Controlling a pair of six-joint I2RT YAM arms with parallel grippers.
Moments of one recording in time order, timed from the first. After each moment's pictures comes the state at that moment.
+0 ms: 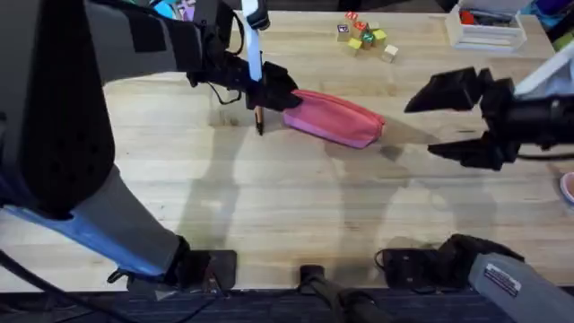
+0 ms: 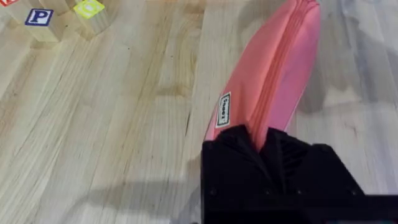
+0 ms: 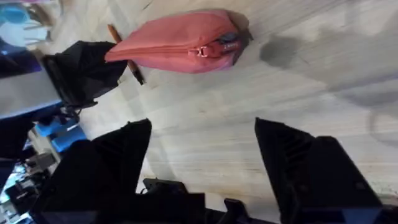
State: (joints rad) left arm -0.17 1.85 1.12 -0.41 0.99 1.00; right arm -0.27 1.04 0.95 -1.14 -0.60 0.42
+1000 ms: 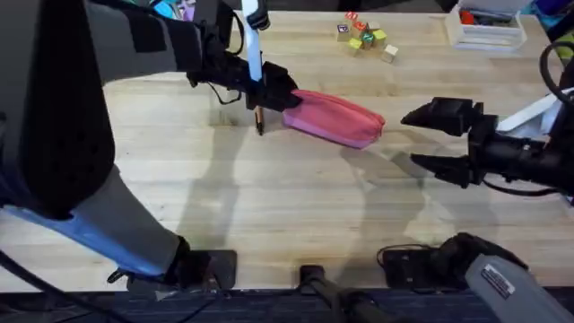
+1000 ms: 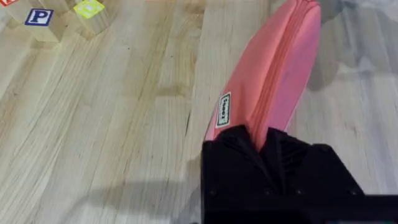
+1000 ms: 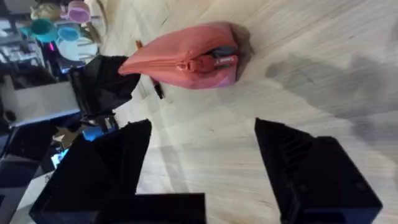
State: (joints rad) left arm -0.17 1.85 1.12 -0.41 0.99 1.00; right arm -0.45 0.93 0.60 -0.85 -0.84 0.41
